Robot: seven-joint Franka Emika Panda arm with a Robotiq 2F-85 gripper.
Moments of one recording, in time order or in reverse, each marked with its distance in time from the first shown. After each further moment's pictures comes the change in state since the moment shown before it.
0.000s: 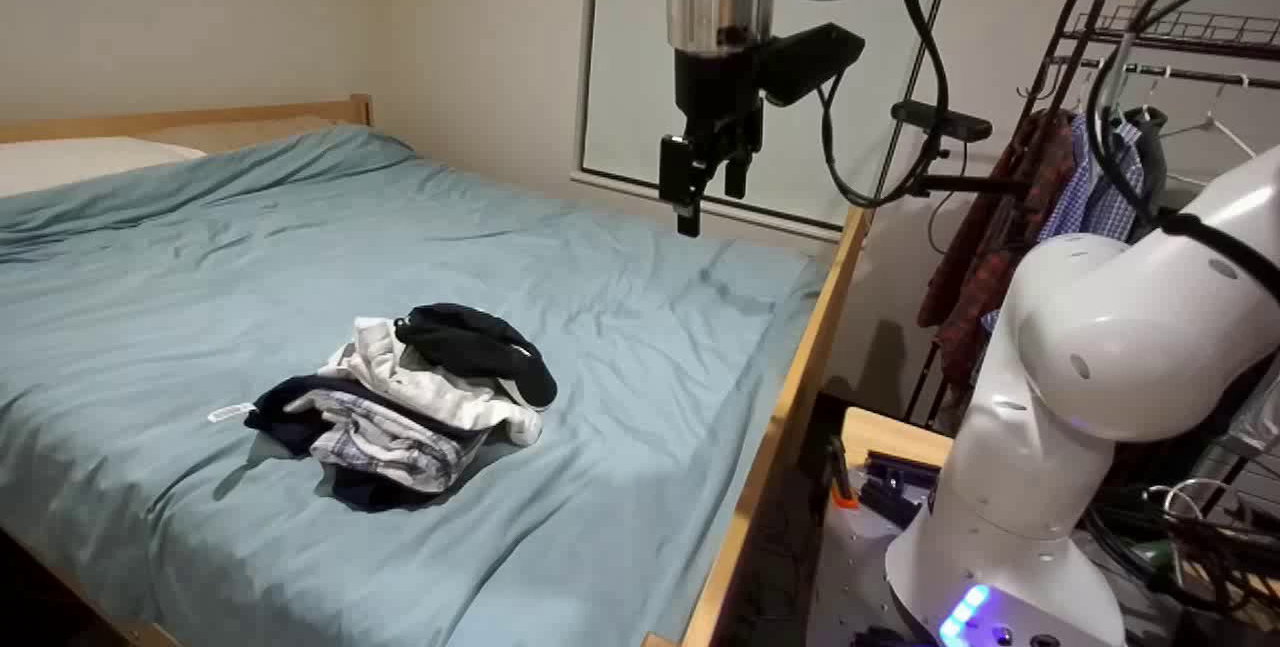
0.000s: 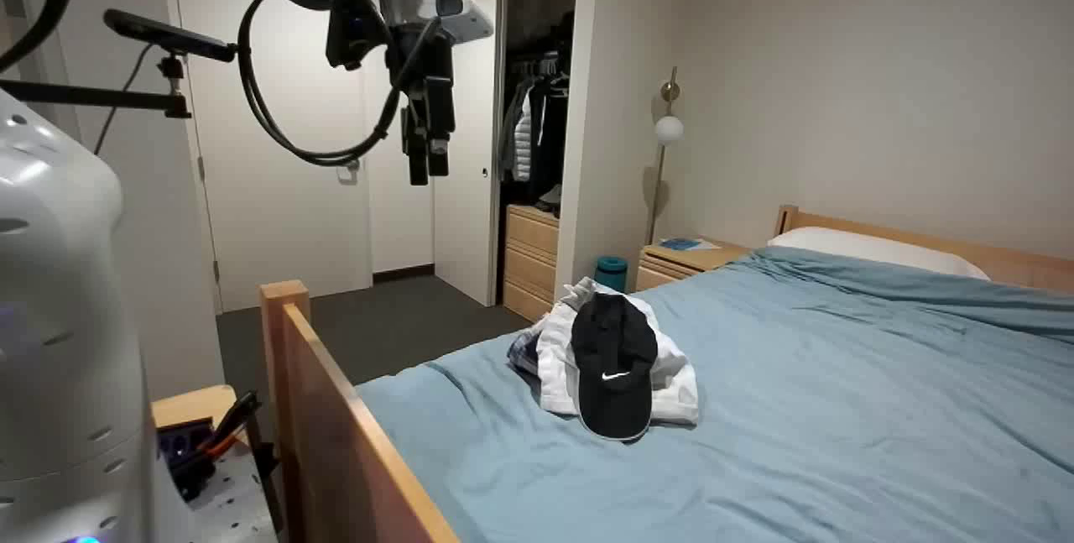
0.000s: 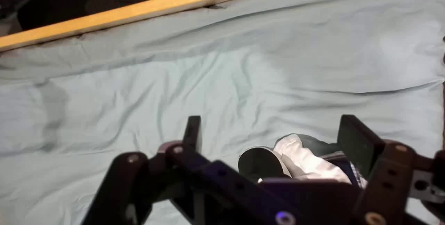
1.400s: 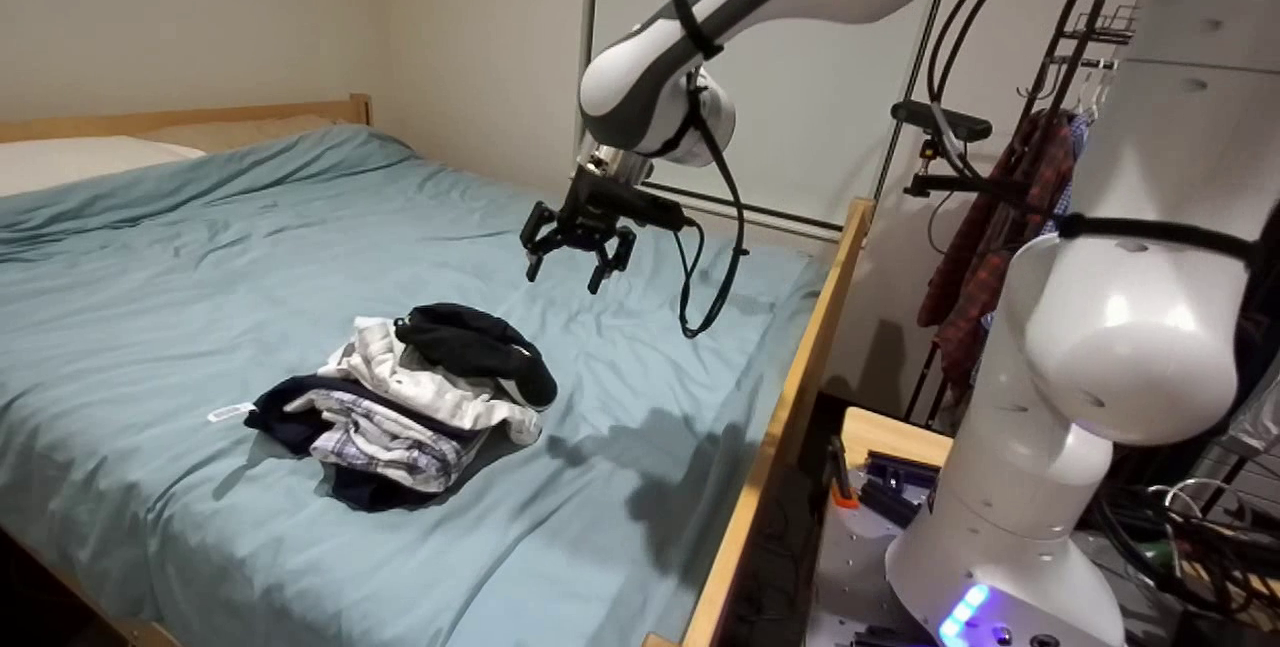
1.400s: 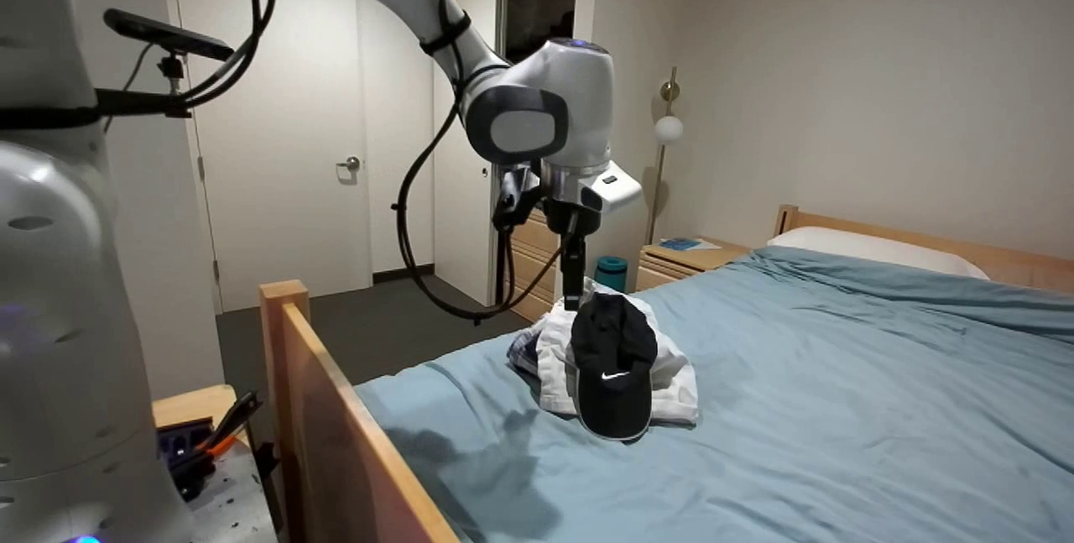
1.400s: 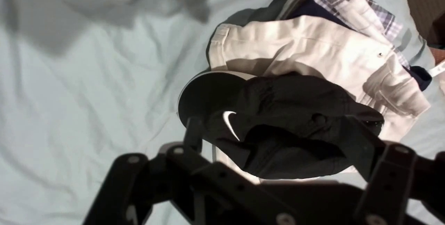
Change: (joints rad) arm 0.080 0.663 -0.356 0.098 0.528 0.813 -0.050
